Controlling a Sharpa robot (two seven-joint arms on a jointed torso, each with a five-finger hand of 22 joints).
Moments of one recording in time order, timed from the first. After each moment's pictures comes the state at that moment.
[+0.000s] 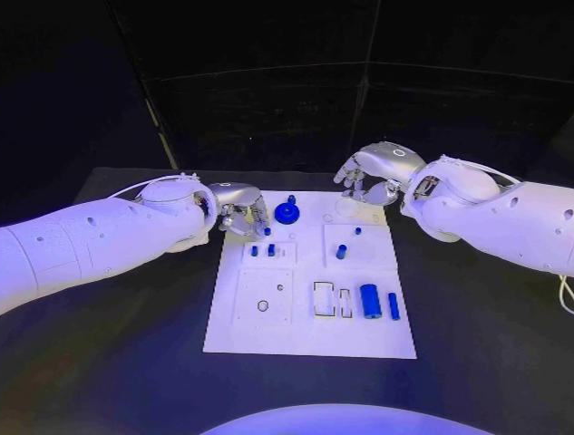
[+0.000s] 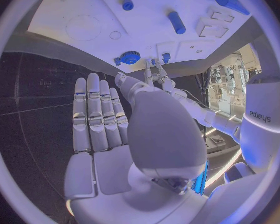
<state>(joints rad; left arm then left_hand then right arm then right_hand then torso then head) 1.28 -0.64 -0.16 1.19 -1.40 -0.07 0.10 1.28 -0.07 0.38 -0.16 0.05 1.01 0.16 0.07 0.07 1.09 0.10 0.09 0.06 1.46 0.00 1.26 1.04 0.14 1.42 0.09 0.91 0.91 1.33 -0.70 -0.16 1.29 -1.55 -0.44 0.14 1.46 -0.17 0.41 0.12 0.09 1.02 0.18 0.07 0.07 1.18 0.11 0.17 0.07 1.25 0.05 0.24 0.35 0.18 0.96 0.19 0.38 0.09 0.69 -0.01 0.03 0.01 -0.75</state>
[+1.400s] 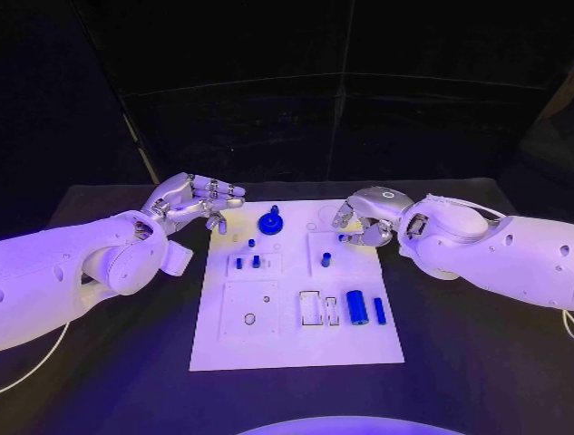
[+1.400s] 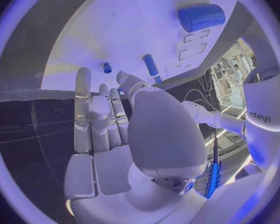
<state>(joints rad) 1.27 -0.86 -0.16 1.45 -0.21 -0.20 0.38 1.29 -0.05 0.39 -0.14 0.05 1.03 0.18 0.07 0.07 1.10 0.11 0.10 0.07 1.28 0.02 0.99 0.67 0.16 1.27 0.12 0.61 0.66 1.26 -0.83 -0.16 1.46 -1.60 -0.33 -0.03 1.46 -0.17 0.35 0.10 0.19 1.01 0.16 0.07 0.07 1.10 0.10 0.11 0.06 1.46 0.00 1.09 1.03 0.18 1.12 0.10 0.83 0.37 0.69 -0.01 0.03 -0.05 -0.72</state>
